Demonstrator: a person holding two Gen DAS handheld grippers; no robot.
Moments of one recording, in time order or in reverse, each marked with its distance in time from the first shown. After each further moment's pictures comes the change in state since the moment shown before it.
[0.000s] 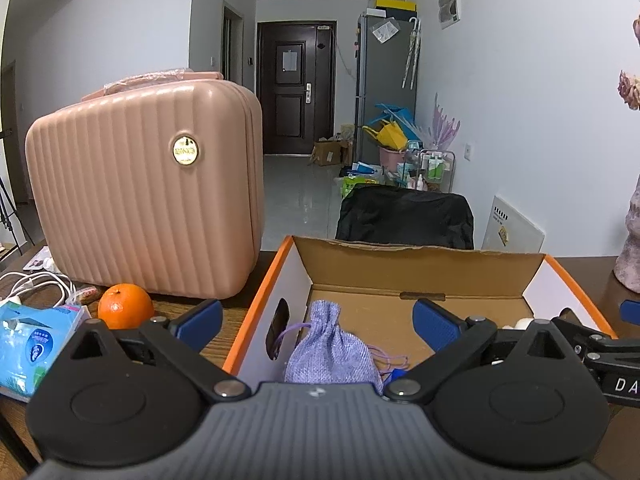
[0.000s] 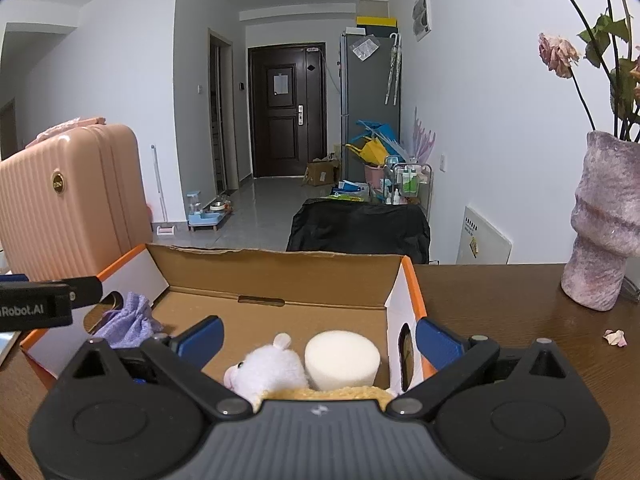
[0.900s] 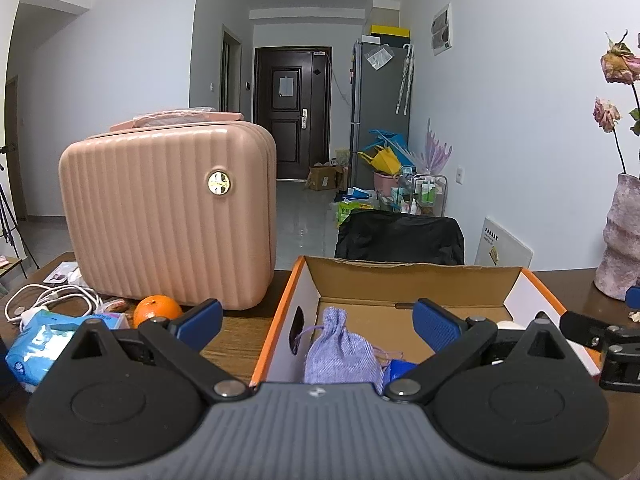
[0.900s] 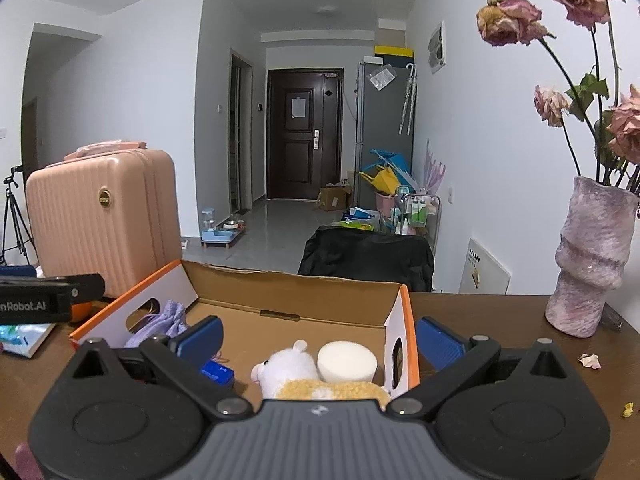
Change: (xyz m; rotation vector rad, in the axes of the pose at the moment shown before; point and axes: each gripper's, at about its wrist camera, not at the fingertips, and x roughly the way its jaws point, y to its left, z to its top) left arm -0.062 0.016 -0.005 -0.001 -0.084 -0.020; right arm -0.067 0.004 0.000 -0.059 -0.079 0.030
